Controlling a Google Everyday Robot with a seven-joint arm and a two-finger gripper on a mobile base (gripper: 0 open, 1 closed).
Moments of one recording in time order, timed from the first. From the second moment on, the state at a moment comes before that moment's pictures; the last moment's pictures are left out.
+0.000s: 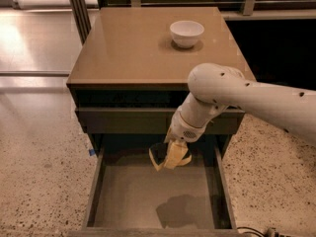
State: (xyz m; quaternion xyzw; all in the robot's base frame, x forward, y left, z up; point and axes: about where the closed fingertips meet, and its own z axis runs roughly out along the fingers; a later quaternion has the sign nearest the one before) arm 0.499 -0.041 0.683 -0.67 0.72 0.16 0.12
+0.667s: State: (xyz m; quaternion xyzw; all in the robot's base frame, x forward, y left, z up) arm 0.489 -0.061 0.580 -0.59 0.75 0.25 0.13
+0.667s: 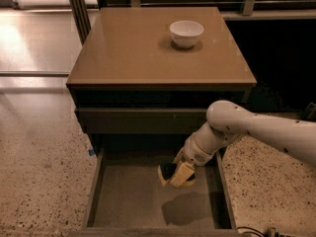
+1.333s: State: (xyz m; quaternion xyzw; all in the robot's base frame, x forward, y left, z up) arm 0.483 -0.059 0.559 -0.59 0.75 0.27 0.12
